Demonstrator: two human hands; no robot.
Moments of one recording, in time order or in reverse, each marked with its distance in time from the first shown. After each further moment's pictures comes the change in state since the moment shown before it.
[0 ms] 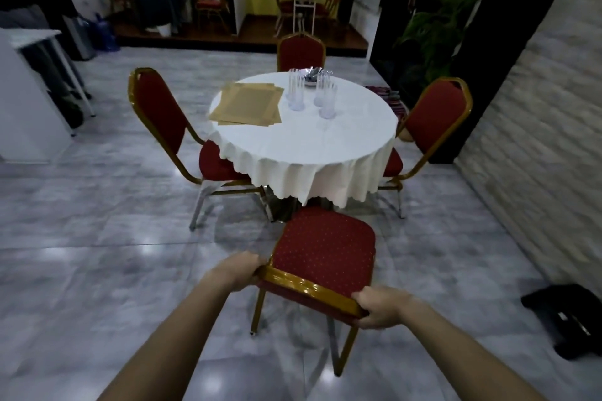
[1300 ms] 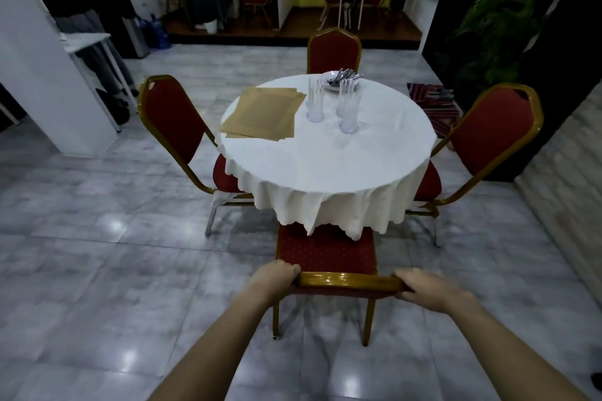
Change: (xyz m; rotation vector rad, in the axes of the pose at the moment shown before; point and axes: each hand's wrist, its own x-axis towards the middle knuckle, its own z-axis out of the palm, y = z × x) left_hand 0.172 0.084 -0.073 0.013 0.016 -0.139; right_hand 0.077 0.222 -0.137 0.041 0.207 -0.092
